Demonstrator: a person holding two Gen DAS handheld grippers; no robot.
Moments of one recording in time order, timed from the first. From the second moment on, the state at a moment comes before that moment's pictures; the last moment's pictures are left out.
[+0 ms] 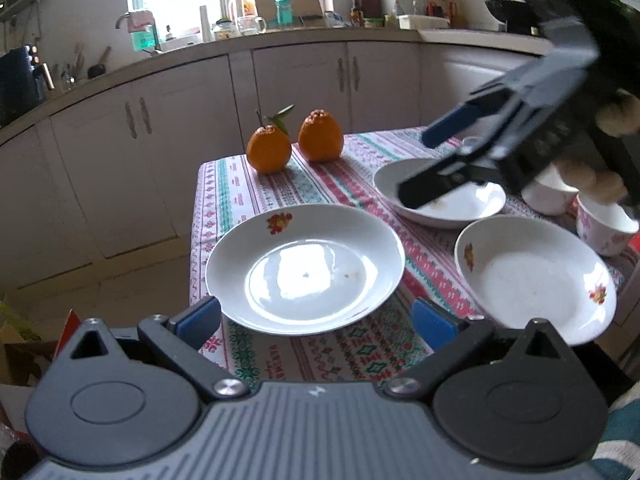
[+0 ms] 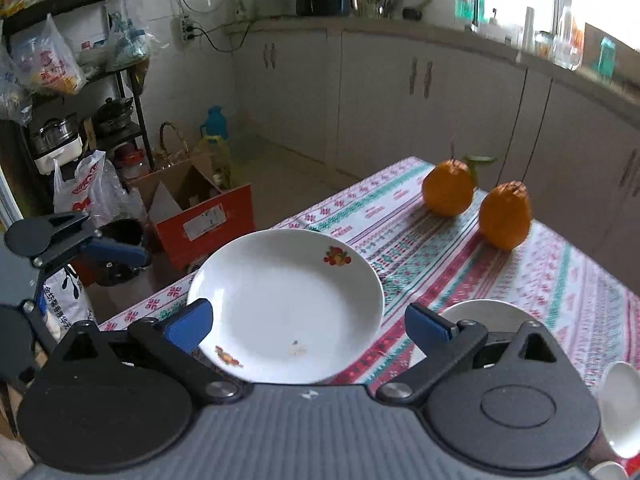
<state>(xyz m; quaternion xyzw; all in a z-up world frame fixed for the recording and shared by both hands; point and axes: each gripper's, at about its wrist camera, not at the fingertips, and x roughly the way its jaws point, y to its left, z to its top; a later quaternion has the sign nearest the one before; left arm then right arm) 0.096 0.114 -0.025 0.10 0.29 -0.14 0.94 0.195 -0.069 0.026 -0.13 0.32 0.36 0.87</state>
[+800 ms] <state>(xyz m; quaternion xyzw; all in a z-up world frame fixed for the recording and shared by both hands) 0.054 0.038 -0.024 0.09 0.28 -0.12 0.95 0.060 -0.188 -0.040 -0.06 0.35 0.22 0.91</state>
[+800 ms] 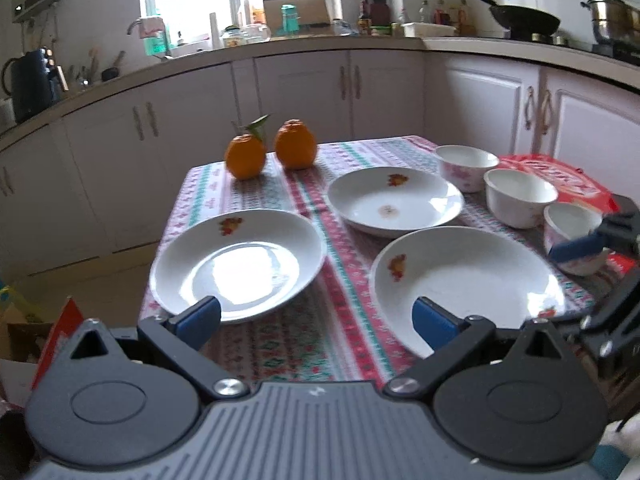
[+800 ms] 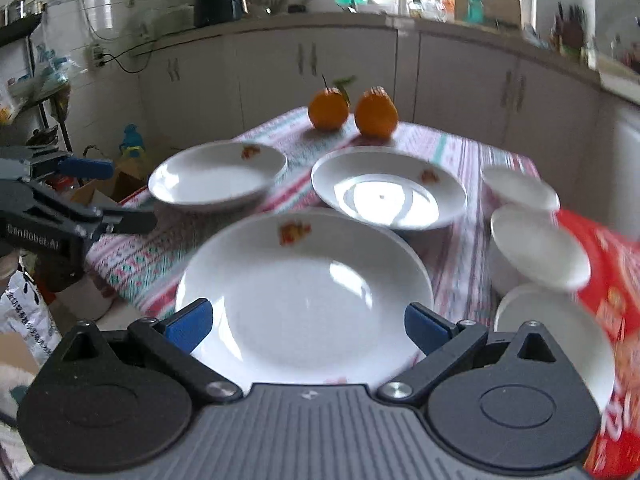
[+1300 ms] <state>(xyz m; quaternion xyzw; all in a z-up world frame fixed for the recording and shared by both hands) 0.070 0.024 -0.035 0.08 0.32 -0.16 0.93 0.052 -0.197 -0.064 -0.10 0.38 0.24 0.89</state>
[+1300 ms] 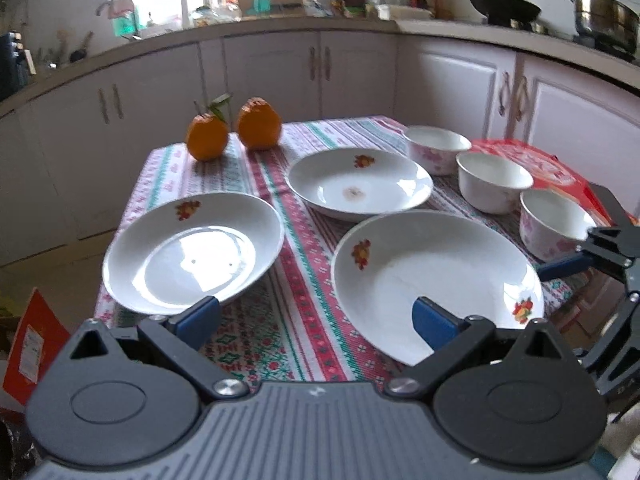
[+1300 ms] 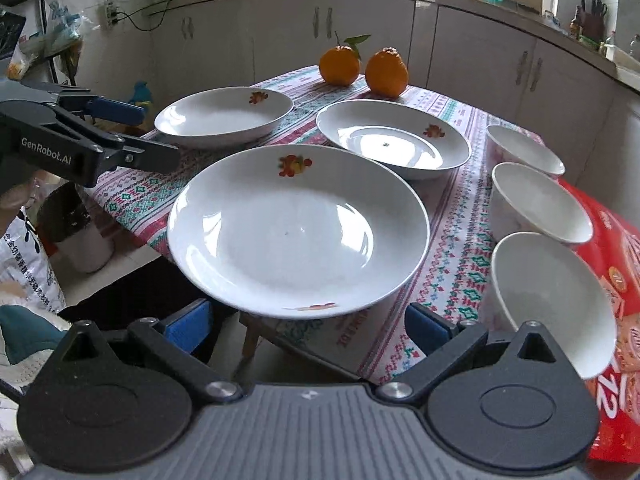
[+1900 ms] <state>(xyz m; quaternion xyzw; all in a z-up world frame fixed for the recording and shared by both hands) 0.148 -0.032 -0.034 0.19 0.39 -0.32 0.84 0.066 -0.194 -0.073 -0.10 0.37 0.27 0.88</state>
